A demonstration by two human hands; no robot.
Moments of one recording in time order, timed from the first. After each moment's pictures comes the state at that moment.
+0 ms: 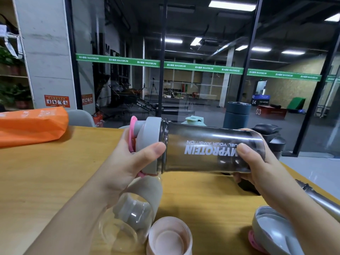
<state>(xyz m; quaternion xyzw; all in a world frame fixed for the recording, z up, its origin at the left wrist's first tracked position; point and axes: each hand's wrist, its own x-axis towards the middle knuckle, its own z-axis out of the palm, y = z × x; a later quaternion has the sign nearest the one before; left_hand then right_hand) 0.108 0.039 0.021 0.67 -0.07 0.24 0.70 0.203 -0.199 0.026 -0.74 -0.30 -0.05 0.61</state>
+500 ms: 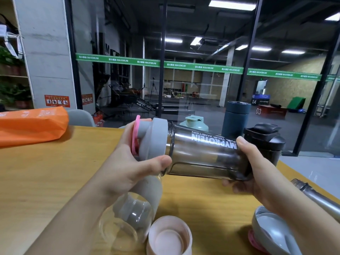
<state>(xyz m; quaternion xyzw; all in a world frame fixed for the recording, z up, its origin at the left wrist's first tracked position) 0.102 0.032 0.024 0.71 -0.09 0.28 0.64 0.198 -0.191 0.029 -0.71 -0.20 0.11 0.66</state>
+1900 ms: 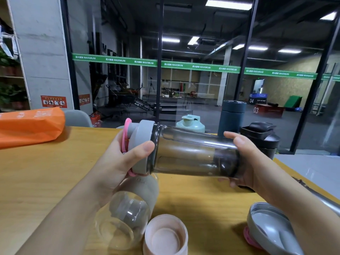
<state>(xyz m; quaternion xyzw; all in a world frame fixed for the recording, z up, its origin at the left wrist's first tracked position) 0.111 0.049 0.014 0.66 -0.05 0.22 0.71 0.214 -0.197 0.030 -0.71 -0.24 0.11 0.65</state>
